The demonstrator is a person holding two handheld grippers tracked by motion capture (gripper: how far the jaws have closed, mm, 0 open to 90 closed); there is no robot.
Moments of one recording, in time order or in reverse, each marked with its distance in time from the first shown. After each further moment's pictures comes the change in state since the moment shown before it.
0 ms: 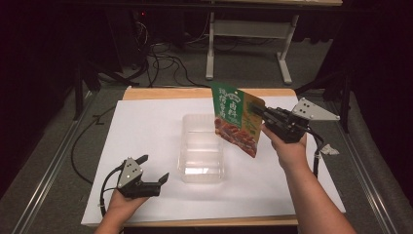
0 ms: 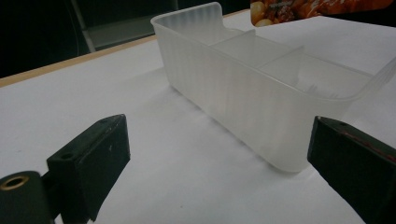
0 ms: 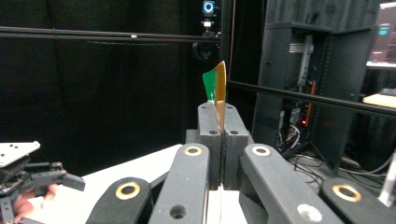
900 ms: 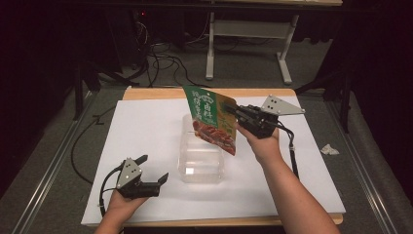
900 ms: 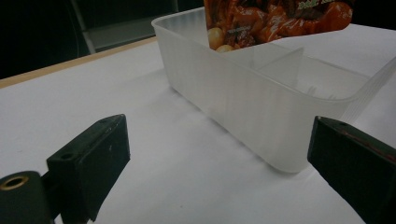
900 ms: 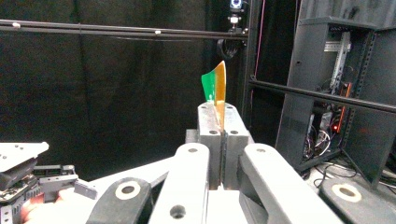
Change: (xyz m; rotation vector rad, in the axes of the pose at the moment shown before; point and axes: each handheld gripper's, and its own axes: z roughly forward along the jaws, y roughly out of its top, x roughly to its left) left arm 0.000 0.000 -0.001 -0.008 -0.001 -0.004; right arm 0.016 -0.013 0.059 0.007 0.102 -0.006
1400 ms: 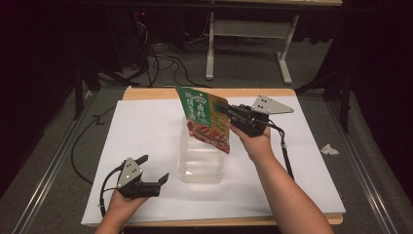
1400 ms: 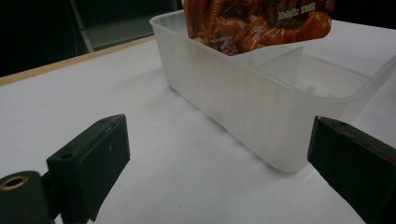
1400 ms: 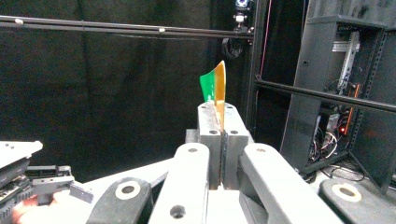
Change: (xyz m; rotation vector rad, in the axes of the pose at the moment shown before) left arm 0.000 0.000 0.001 0.005 -0.006 -0.002; right arm -0.001 -0.010 0.021 -0.004 0.021 -0.008
